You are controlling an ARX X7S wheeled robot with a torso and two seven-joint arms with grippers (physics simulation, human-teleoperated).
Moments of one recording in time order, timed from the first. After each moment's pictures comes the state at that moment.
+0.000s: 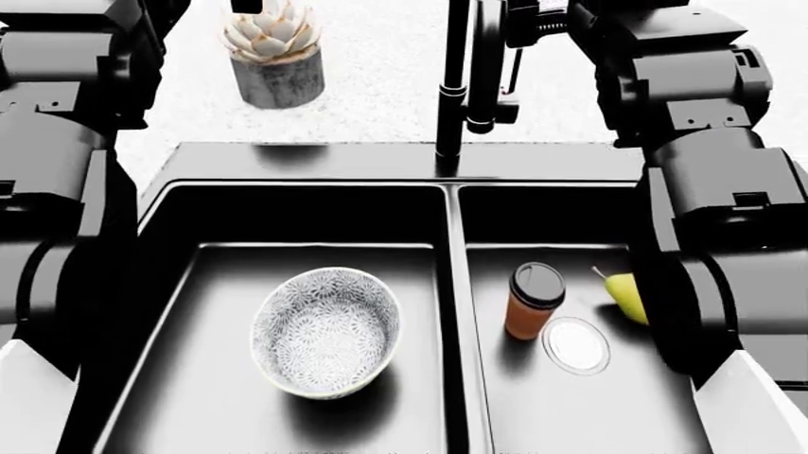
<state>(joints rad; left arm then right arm) -1.75 -0.15 0.11 -1.31 -0.04 -0.30 0.11 1.71 0.07 -0.13 1.31 0.01 0.34 -0.12</state>
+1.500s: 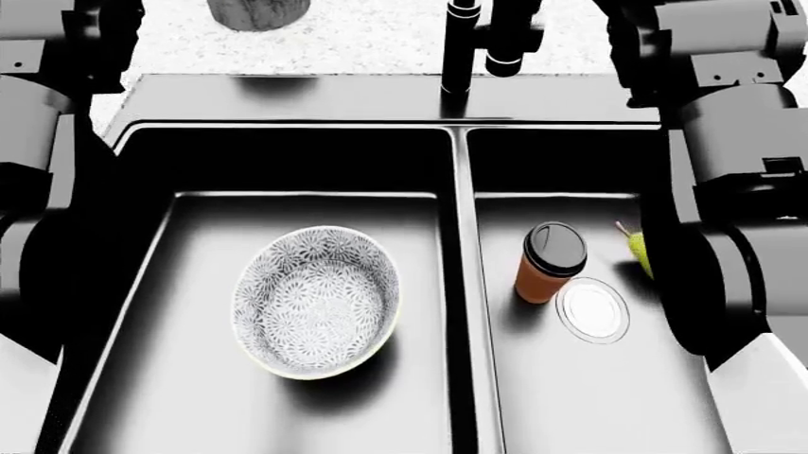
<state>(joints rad) -1.82 -0.15 0.07 -1.31 0.00 -0.33 0.12 1.80 0.07 -0.12 1.31 0.00 0.35 -0.12</state>
